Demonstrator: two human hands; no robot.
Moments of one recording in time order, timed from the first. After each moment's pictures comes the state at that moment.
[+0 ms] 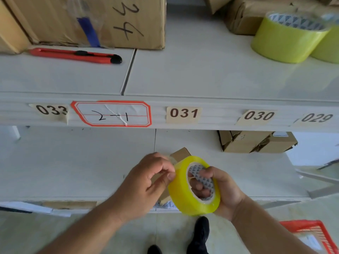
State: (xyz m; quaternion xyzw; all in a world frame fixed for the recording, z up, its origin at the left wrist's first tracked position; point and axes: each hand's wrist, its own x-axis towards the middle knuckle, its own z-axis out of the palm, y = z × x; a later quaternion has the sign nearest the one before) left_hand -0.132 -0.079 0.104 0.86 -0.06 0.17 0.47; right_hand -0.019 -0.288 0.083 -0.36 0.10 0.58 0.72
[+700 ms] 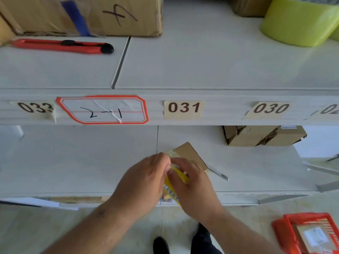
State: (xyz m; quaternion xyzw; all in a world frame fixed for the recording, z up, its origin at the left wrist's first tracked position) left_hand -0.131 -0.083 0.102 0.97 0.02 0.13 0.22; right_hand -0.066 -0.235 0.079 -0.83 -0.18 0.19 0.48
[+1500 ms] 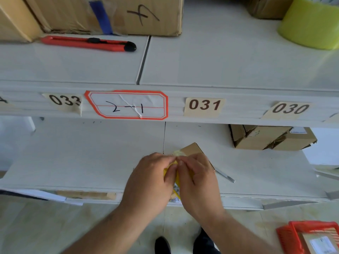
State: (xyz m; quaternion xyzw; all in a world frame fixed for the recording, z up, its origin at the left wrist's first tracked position) left_hand -0.139 -0.095 0.110 0.92 0.17 0.11 0.33; right_hand -0.077 -0.217 0.085 -0.83 -0.20 0.06 0.52
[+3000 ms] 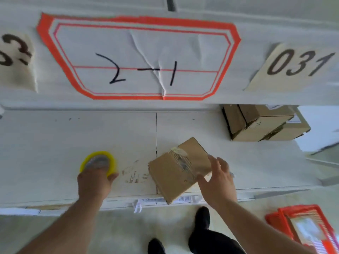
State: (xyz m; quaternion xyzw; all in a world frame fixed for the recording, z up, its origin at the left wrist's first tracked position) left_hand -0.147 0.096 -0.136 0.91 0.38 -0.11 0.13; right_hand -0.023 -0.249 -0.048 -0.96 -0.04 0.14 0.25
